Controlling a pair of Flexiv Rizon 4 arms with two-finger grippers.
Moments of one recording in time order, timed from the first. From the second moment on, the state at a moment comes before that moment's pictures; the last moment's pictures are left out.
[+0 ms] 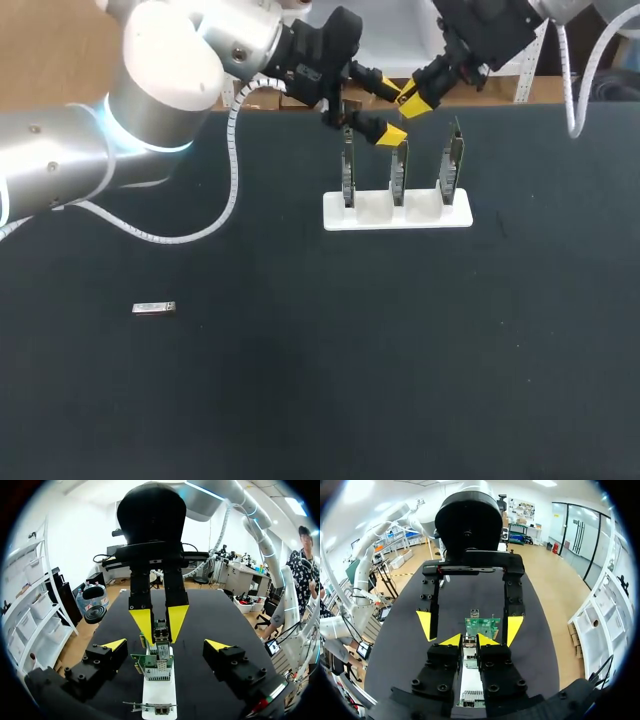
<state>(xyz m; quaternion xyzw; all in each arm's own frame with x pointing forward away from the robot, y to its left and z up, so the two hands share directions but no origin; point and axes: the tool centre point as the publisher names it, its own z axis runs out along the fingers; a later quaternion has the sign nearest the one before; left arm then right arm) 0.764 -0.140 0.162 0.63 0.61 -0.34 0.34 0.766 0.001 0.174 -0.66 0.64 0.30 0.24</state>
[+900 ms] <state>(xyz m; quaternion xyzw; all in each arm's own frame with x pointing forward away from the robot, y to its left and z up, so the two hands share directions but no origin) 0.764 -0.140 0.162 0.63 0.61 -0.34 0.34 0.766 0.000 0.171 -0.65 0.65 0.30 0.26</state>
